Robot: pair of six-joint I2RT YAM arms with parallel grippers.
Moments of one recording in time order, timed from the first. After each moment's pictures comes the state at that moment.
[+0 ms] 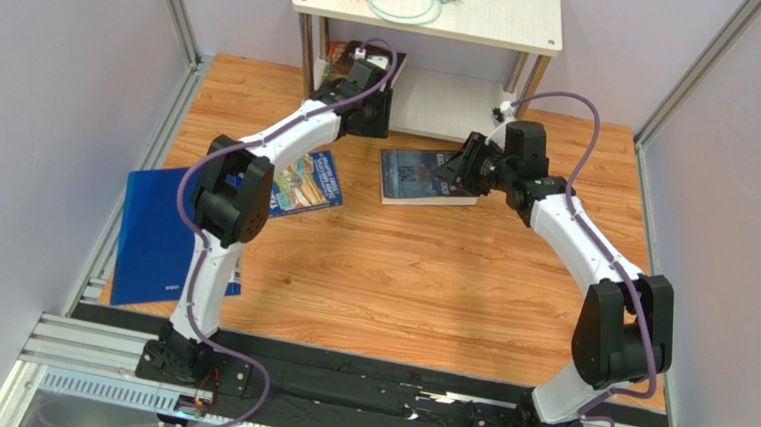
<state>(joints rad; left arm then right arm) -0.43 2.19 1.91 -0.43 -0.09 -0.38 0.32 1.64 1.26 -0.21 -0.40 0.58</state>
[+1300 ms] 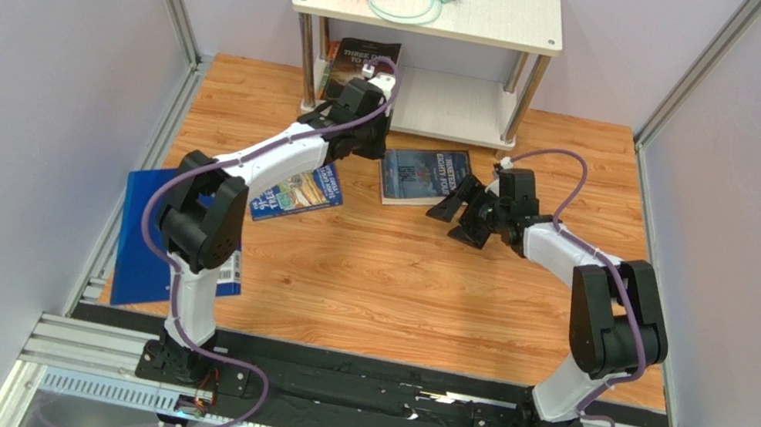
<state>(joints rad) -0.49 1.91 1.53 -0.25 -0.01 -0.29 0.29 1.68 0.98 -0.07 -0.41 0.73</state>
